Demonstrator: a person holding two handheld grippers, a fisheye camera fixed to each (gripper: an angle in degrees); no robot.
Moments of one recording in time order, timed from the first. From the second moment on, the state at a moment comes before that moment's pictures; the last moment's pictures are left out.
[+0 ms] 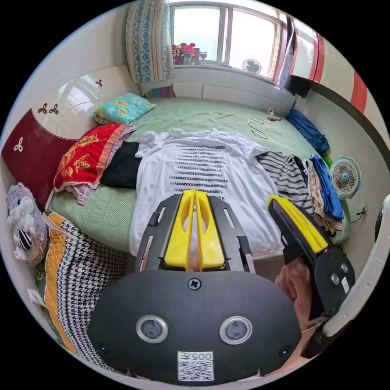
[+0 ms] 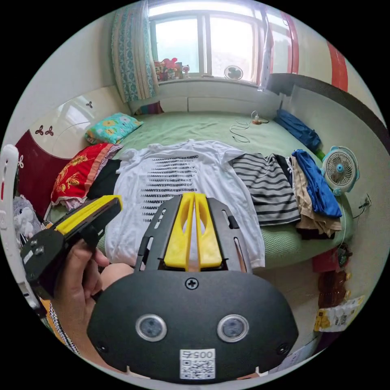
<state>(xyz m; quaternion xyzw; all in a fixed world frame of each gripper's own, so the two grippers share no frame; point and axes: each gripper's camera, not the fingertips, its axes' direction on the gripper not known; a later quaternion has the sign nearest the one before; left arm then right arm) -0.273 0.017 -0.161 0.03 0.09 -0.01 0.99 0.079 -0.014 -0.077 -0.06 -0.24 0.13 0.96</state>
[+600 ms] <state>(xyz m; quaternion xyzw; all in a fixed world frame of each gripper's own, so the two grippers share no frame) -0.246 0.045 -0.222 0.01 0.06 -0.02 1.00 0.118 0.055 -0.086 -0.17 -0.26 0.13 0.94</state>
